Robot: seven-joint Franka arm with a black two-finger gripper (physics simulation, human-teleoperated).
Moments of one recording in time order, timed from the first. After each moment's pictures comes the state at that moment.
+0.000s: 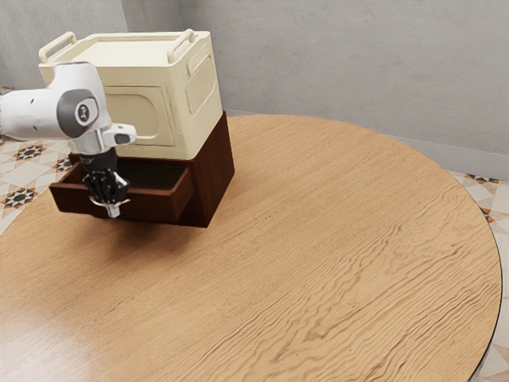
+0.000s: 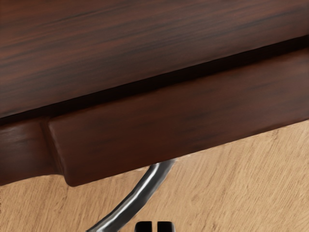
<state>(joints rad) 0.30 0.20 -0.01 -1.86 -0.05 1.89 0.32</state>
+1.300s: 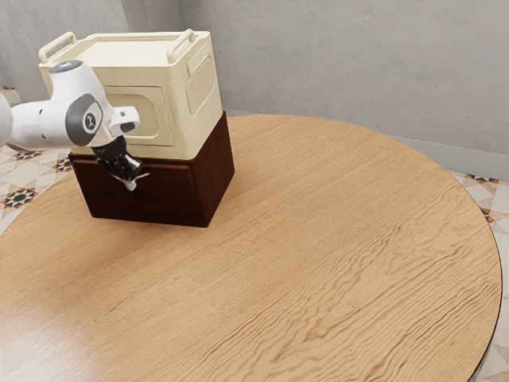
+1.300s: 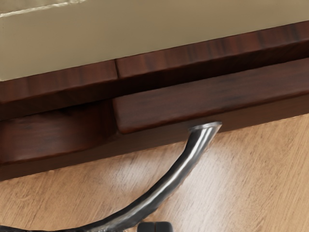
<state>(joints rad) 0.34 0.29 -0.03 -1.81 -0.08 2.26 0.31</state>
